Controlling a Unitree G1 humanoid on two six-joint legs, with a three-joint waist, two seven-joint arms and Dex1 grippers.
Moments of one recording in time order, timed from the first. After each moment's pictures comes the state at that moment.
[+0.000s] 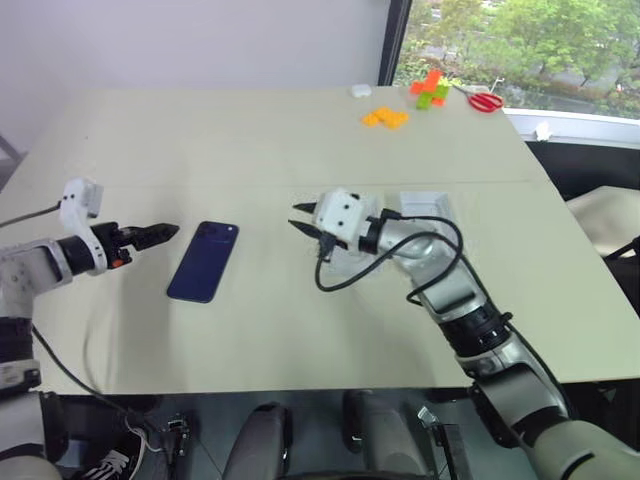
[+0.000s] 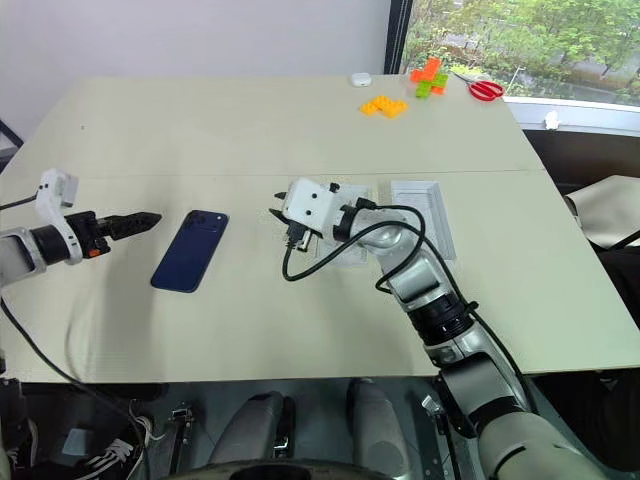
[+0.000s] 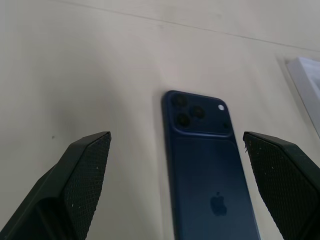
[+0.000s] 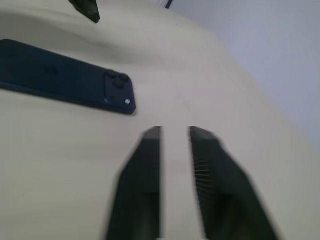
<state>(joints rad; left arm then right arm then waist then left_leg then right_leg) -0.53 0.88 0.33 0.38 -0.61 1.00 -0.78 -0.68 -0.27 0.38 0.08 -0.11 0.09 0.65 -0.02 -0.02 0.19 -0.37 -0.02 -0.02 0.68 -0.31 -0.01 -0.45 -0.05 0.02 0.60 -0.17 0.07</state>
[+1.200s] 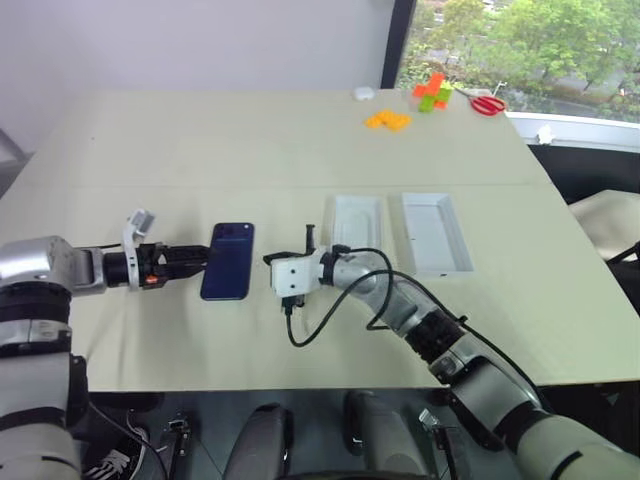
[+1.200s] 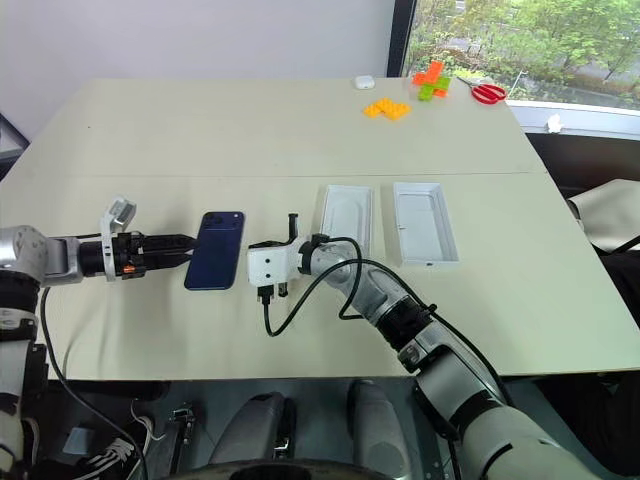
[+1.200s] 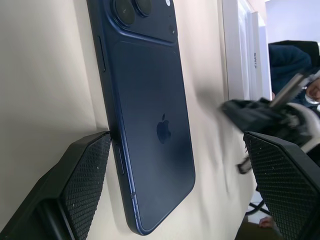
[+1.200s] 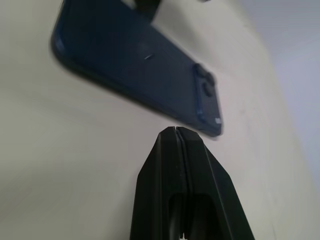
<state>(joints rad) -0.73 0.83 0.06 0.68 -0.55 1.29 -1.16 -0.74 -0.18 0.60 0.46 -0.50 -0.23 0.53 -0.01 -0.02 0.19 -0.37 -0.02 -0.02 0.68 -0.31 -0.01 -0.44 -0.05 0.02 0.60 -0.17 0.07</state>
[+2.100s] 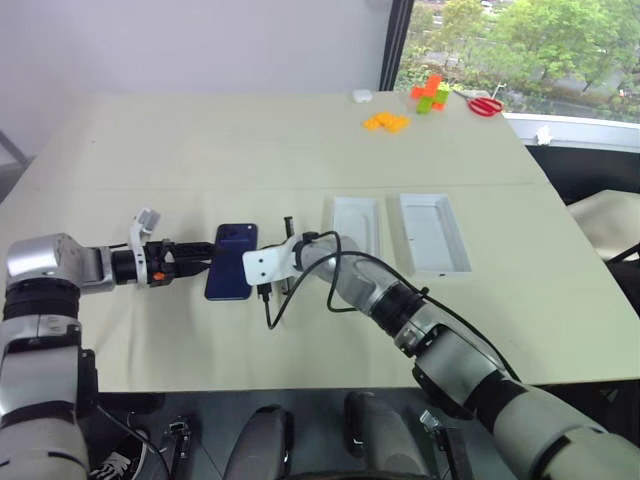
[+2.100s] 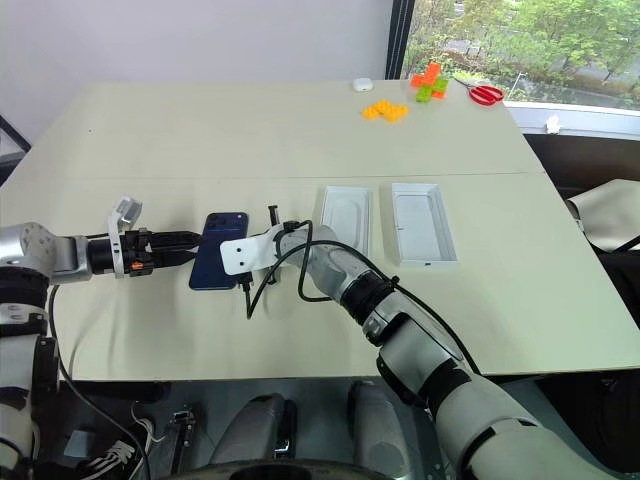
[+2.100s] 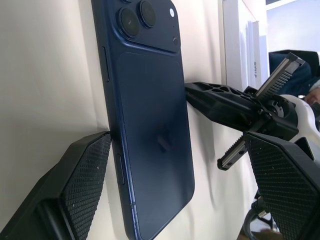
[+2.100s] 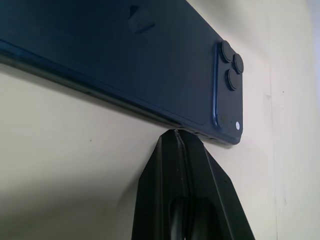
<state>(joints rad) -0.75 0.78 0.11 0.71 -0.53 1.32 -1.10 -0.94 -0.03 0.64 0.70 -0.61 -0.05 0.60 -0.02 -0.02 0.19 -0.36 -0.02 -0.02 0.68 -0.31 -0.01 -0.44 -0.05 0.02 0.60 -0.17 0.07</state>
